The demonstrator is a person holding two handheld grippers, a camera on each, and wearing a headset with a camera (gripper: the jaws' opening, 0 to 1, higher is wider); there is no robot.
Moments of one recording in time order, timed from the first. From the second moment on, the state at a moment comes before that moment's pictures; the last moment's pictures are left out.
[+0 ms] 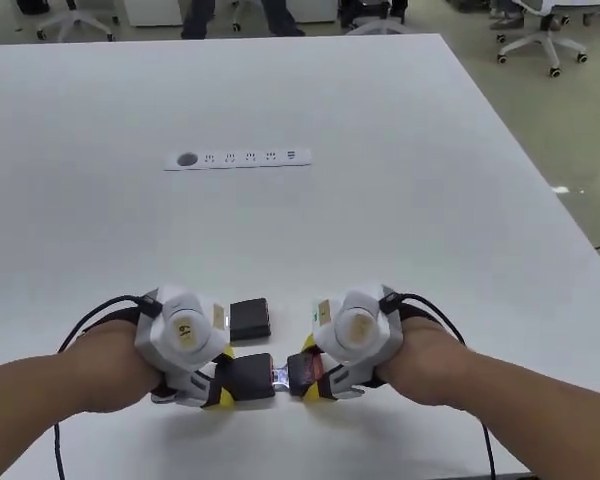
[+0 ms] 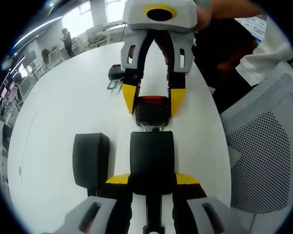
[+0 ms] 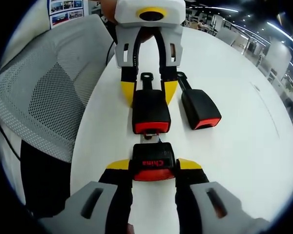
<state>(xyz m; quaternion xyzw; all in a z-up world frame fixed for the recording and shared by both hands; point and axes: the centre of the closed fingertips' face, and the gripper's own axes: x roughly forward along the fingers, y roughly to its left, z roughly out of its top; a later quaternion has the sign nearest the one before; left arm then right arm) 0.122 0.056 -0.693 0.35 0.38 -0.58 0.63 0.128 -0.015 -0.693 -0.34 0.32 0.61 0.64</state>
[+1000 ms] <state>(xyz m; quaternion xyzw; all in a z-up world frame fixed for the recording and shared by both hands) 0.124 0.060 -0.695 0.32 0.37 -0.57 0.65 0.122 -0.004 -0.694 -0.32 0.32 0.61 0.65</state>
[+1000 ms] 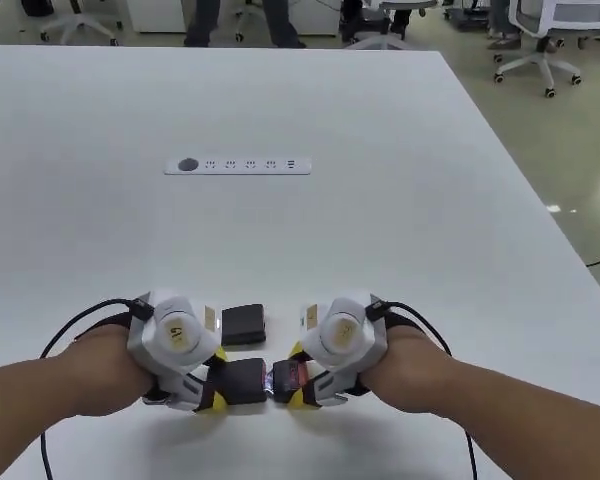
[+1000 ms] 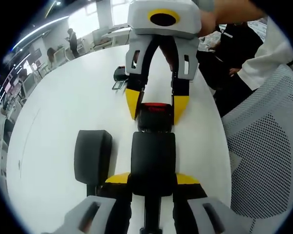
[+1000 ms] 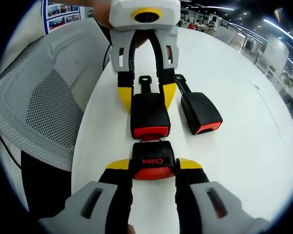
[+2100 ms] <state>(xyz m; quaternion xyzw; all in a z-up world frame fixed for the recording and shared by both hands) 0.121 0.056 -0.695 0.36 0.39 -0.57 0.63 0.125 -0.008 -0.696 -0.32 0.32 0.61 0.66</state>
